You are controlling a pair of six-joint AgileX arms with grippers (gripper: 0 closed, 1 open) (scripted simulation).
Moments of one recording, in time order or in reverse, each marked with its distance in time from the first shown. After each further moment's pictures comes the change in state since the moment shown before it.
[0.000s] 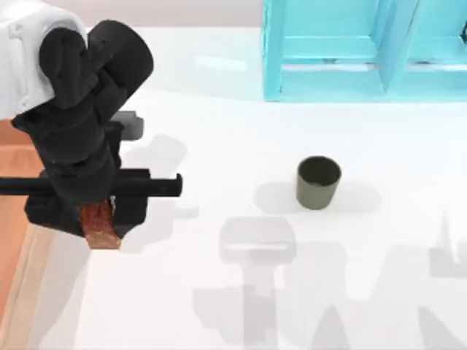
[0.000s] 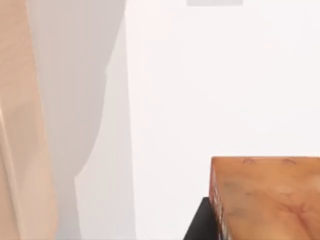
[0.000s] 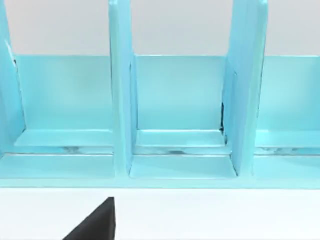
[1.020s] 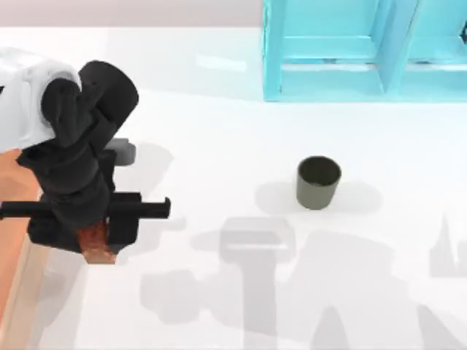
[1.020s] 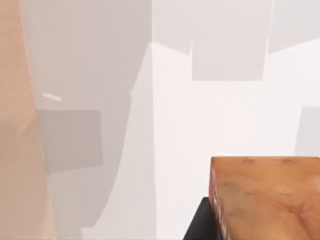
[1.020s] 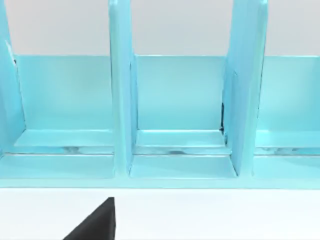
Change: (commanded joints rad) left arm 0.070 0.048 -0.177 0.228 0.000 0.071; right arm 0.000 0.000 0.000 0.000 0.000 0.000
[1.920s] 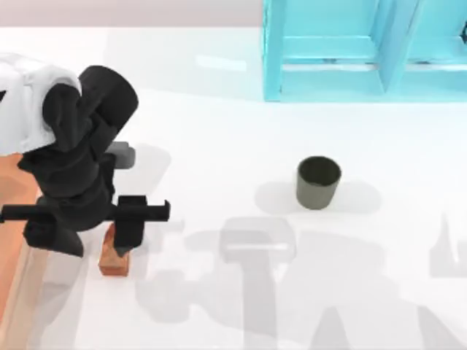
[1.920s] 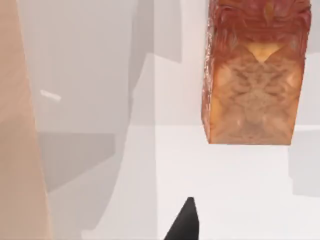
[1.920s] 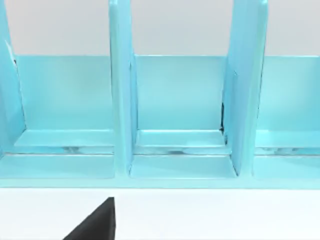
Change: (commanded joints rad) left arm 0.001 0.002 -0.015 0.018 0.001 0.001; right arm 0.000 0.000 0.000 0.000 0.000 0.000
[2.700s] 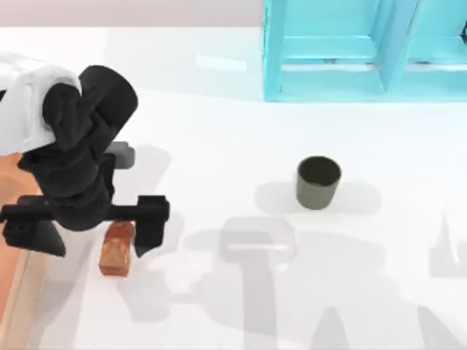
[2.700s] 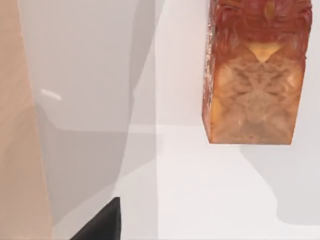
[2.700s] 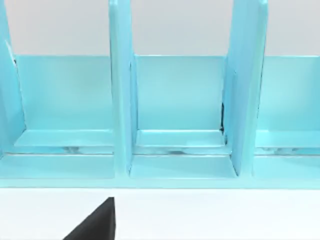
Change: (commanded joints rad) left arm -0.002 0.000 0.003 -0.003 0.000 0.000; right arm 0.000 0.000 0.000 0.000 0.000 0.000
